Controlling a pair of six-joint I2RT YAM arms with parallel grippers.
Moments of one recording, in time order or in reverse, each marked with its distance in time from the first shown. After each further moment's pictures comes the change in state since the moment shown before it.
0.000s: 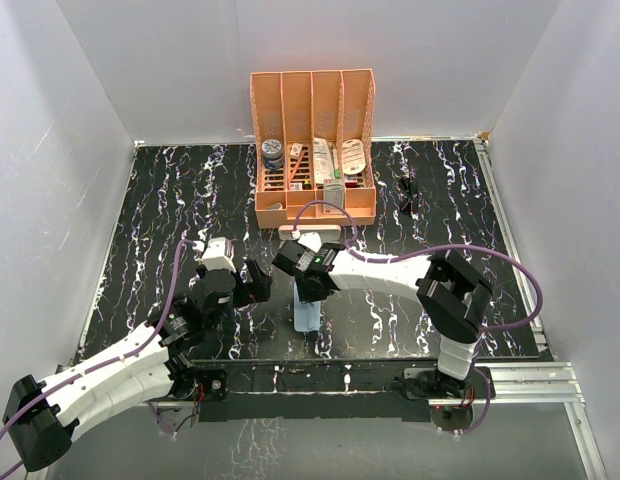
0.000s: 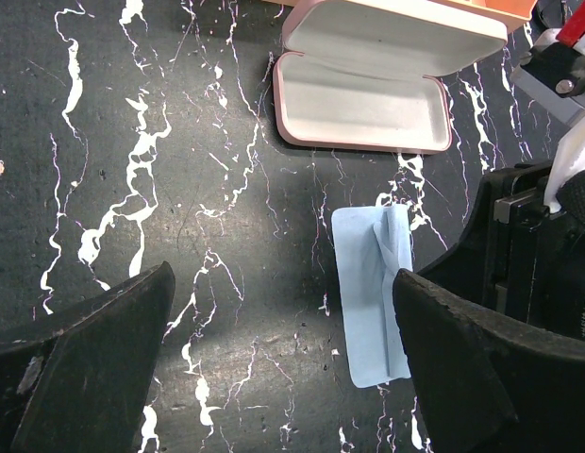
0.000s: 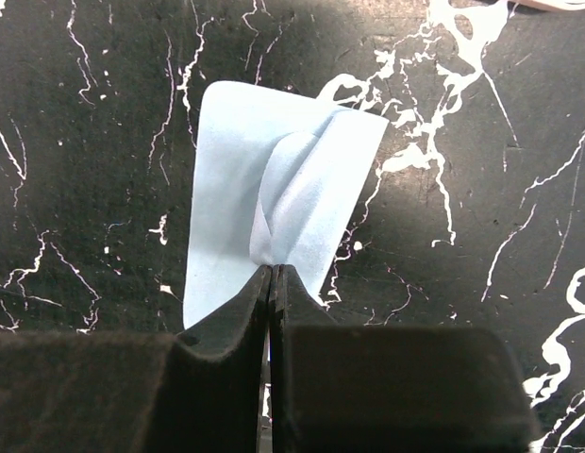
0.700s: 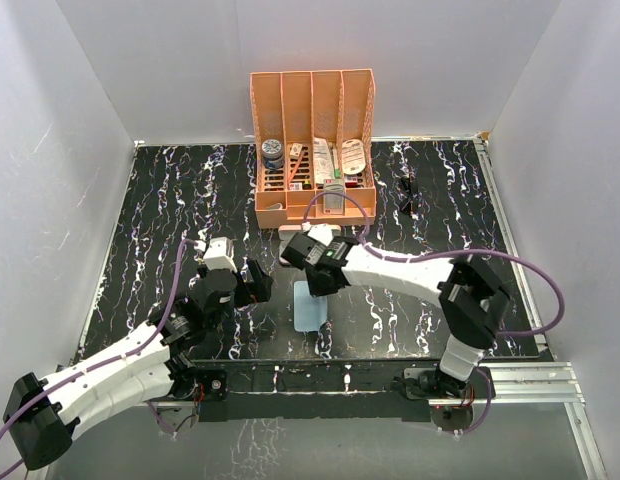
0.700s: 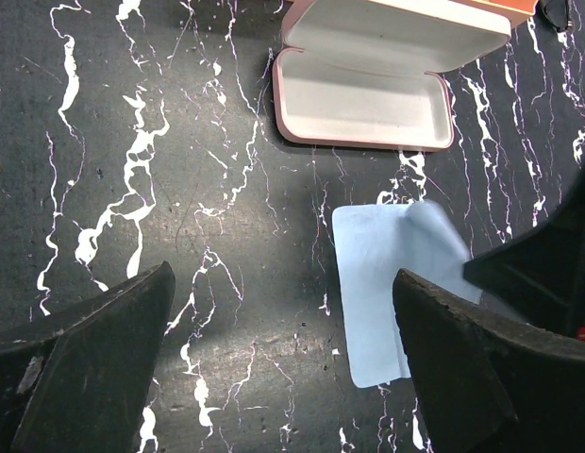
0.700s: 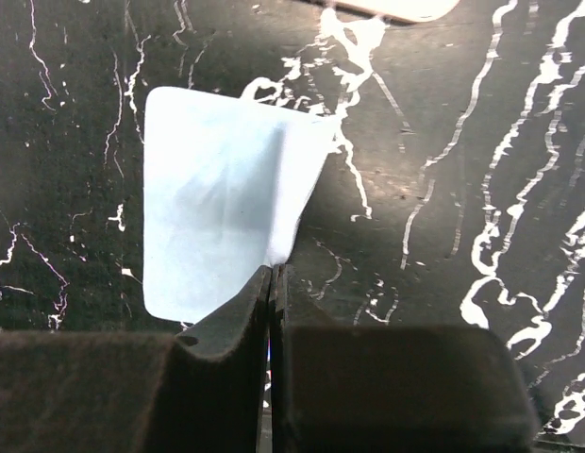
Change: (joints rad) left arm 0.000 0.014 0.000 0.008 0.004 0.000; right arm -0.027 -0.069 0.006 -0.092 0.061 -0.023
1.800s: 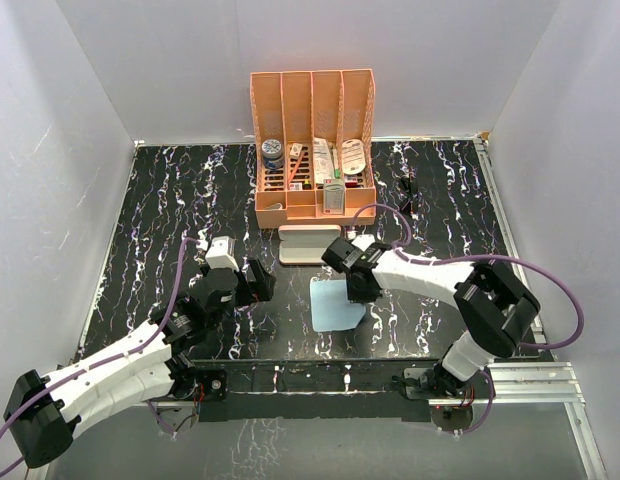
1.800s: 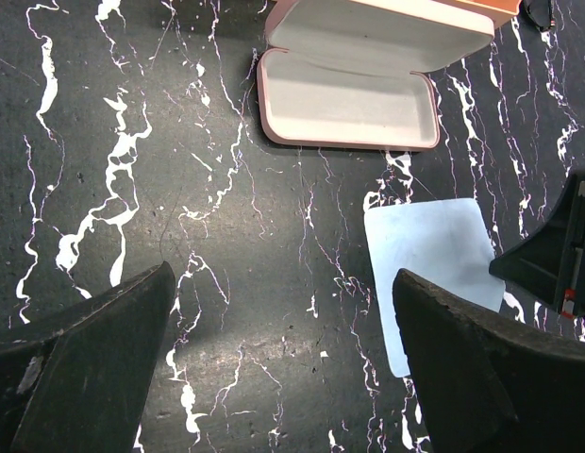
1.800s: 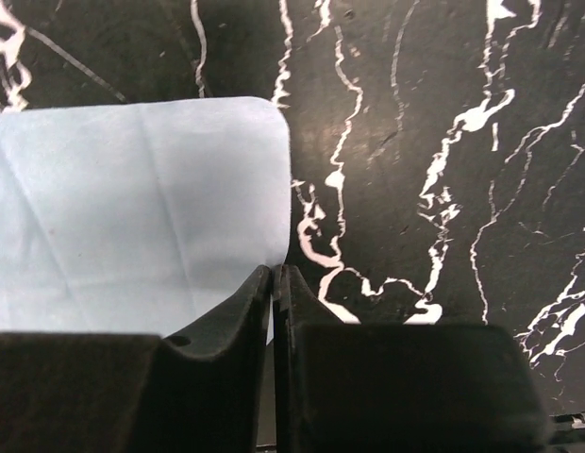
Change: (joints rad) left arm 0.000 0.020 -0.002 0.036 0.021 -0.003; right arm -0.167 -0.152 -0.321 0.053 0.013 0.013
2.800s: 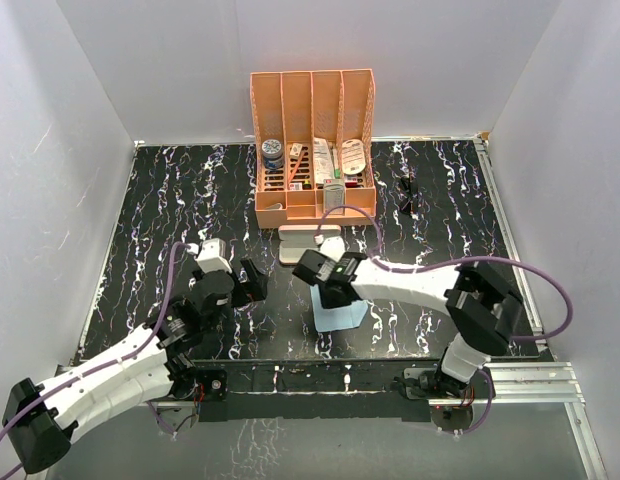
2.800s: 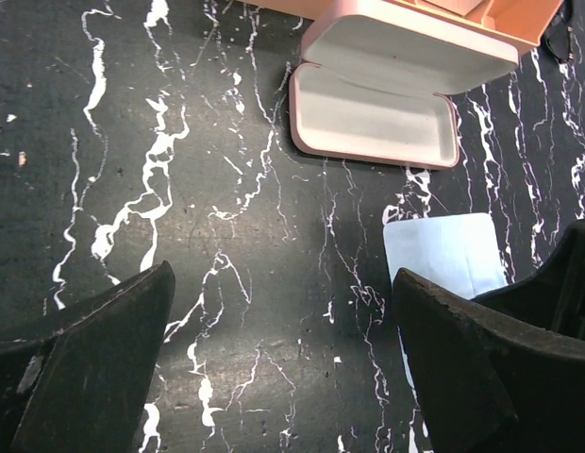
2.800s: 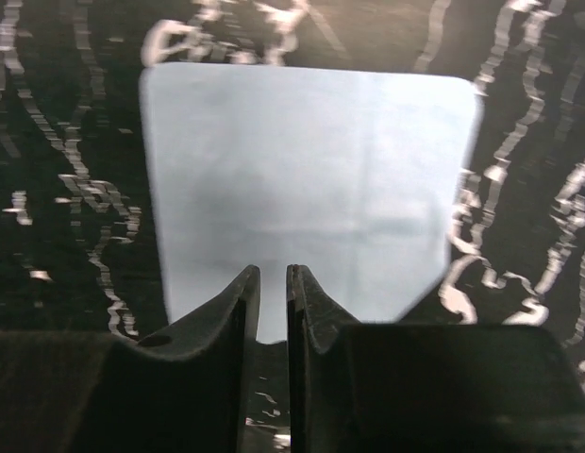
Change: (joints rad) left arm 0.000 -0.050 -0.006 -0.048 -0.060 -0.034; right arm 0.158 0.020 0.093 0.002 0.046 0.045
